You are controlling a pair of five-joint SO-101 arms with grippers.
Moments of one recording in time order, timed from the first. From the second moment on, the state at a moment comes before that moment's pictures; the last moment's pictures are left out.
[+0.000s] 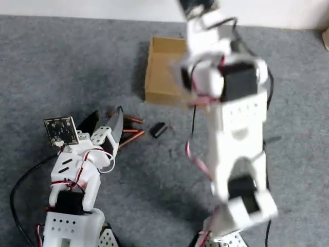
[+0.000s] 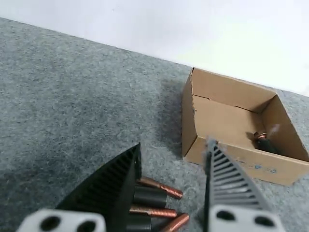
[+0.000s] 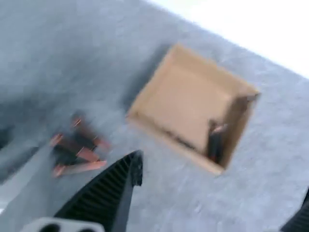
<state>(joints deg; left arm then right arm) -0.1 -89.6 85.7 29.9 20.3 -26.2 -3.0 -44.7 99.9 11.3</state>
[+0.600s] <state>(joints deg) -0.1 -89.6 85.7 30.0 20.3 -44.1 -43.6 41.5 80.2 37.8</state>
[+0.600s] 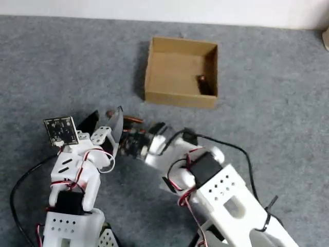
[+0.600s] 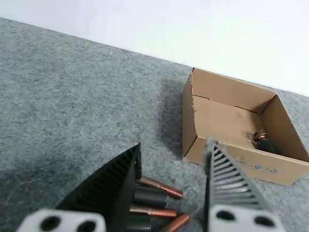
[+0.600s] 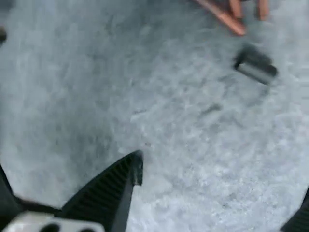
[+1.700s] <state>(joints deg) -27.9 -89.6 73.9 36.2 20.3 -35.9 20.6 -1.6 82.6 72.1</state>
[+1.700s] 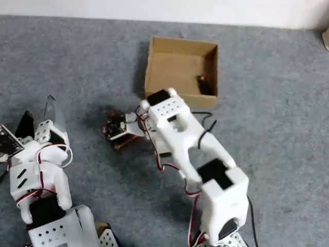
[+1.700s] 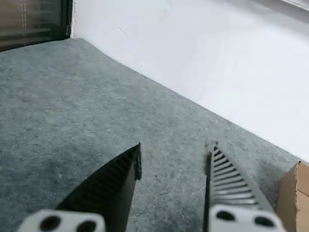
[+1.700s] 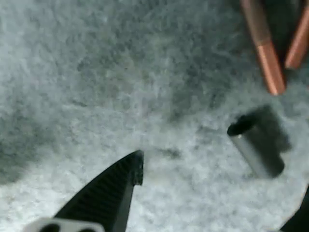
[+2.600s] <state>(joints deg) -27.9 -89.7 73.9 38.1 20.3 -35.3 36.8 -17.3 82.9 70.5</state>
